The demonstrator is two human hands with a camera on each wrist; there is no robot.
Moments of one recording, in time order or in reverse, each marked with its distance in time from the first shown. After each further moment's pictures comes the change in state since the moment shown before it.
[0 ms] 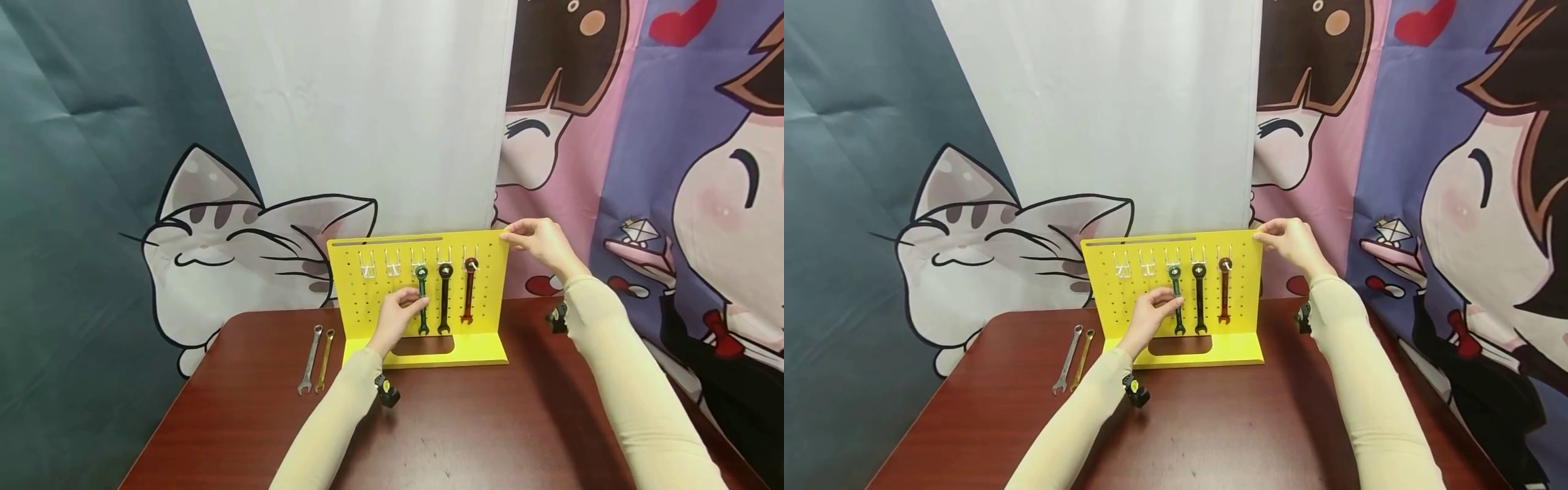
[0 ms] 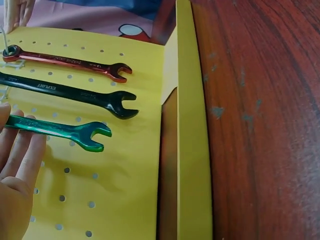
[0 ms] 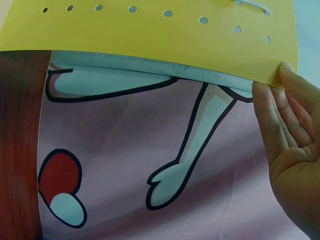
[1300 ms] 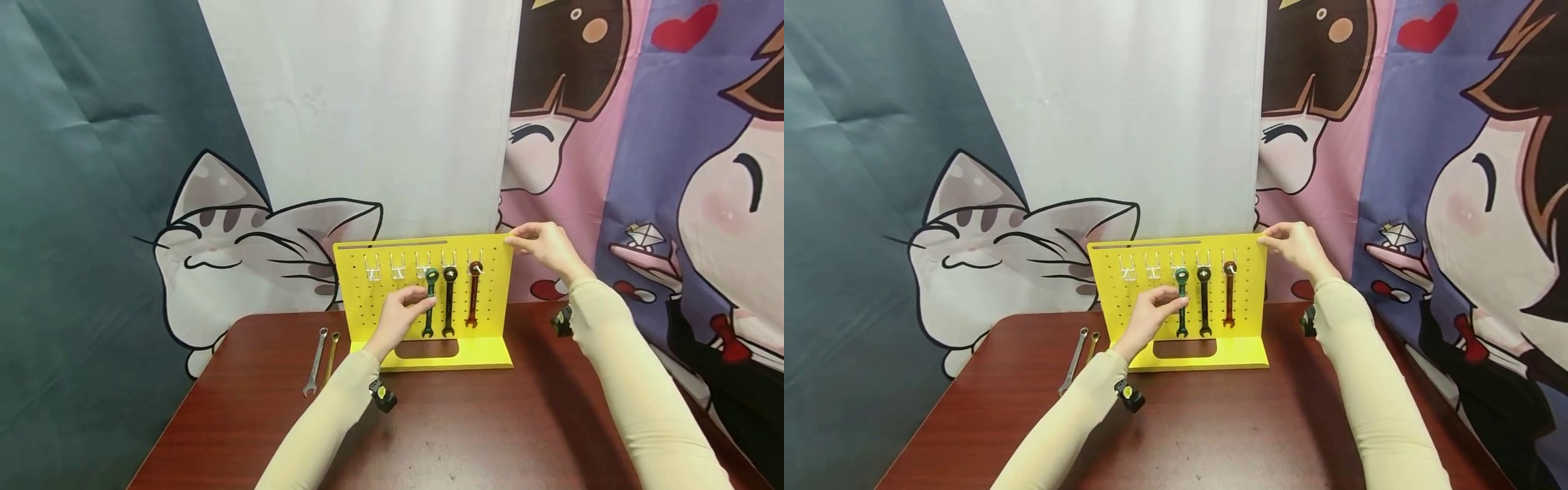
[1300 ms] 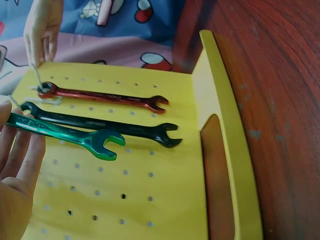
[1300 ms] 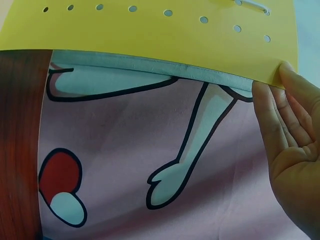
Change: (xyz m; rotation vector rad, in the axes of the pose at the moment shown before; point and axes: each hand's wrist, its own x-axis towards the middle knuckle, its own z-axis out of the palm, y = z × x) left_hand -0.015 0.041 -0.008 0.064 -0.051 0.093; right_hand 0.000 0.002 -0.001 0.000 -0.023 0.007
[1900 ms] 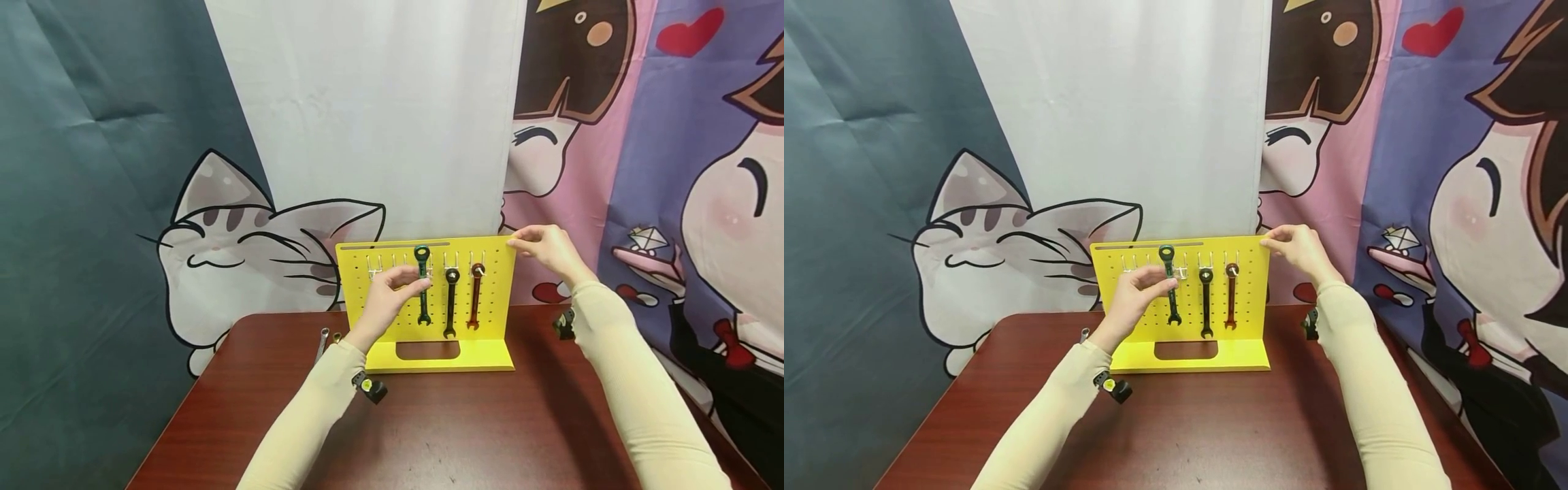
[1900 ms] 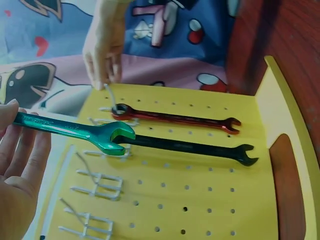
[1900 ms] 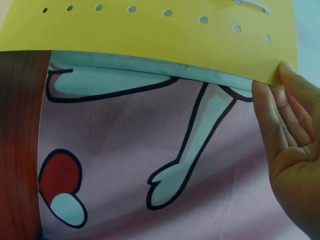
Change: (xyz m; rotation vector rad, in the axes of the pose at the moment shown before) left_hand 0.000 0.062 -0.028 -0.088 -0.019 0.111; right_hand 0.000 -0.001 0.001 0.013 0.004 0.000
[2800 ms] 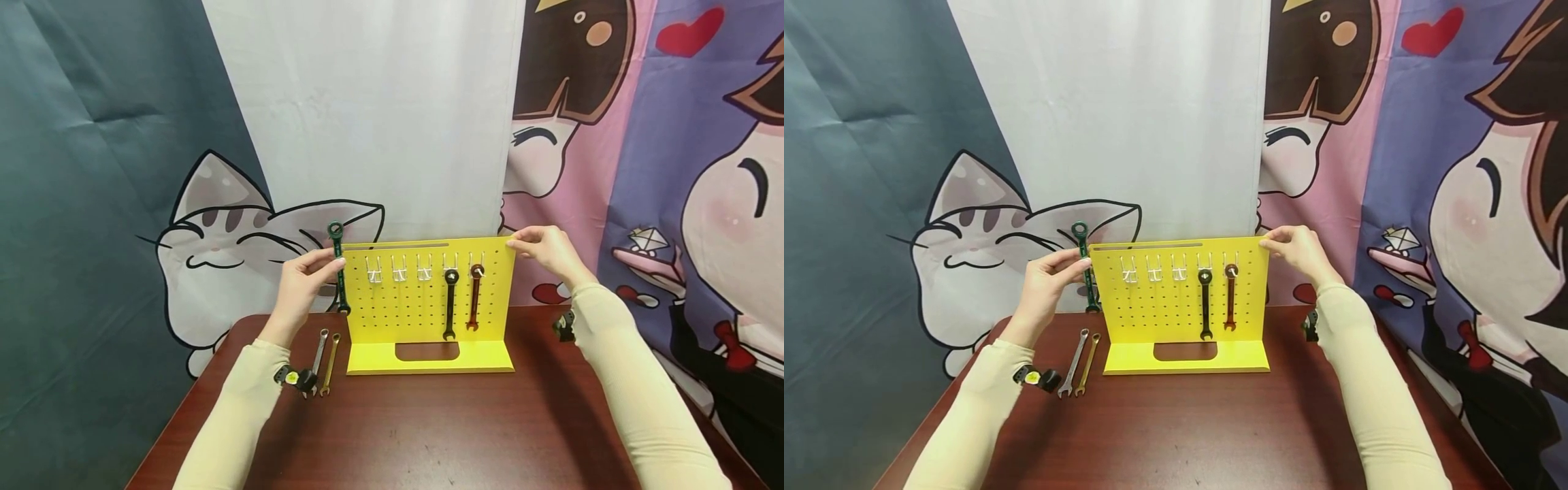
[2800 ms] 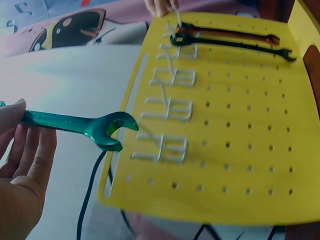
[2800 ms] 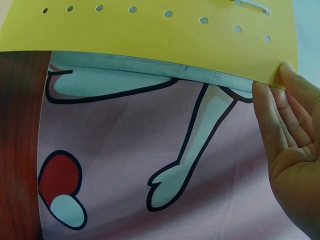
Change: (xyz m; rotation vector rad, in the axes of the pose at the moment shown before) left_hand -0.015 0.035 -0.116 0.058 0.245 0.025; right_hand 0.001 0.002 0.000 0.009 0.007 -0.018
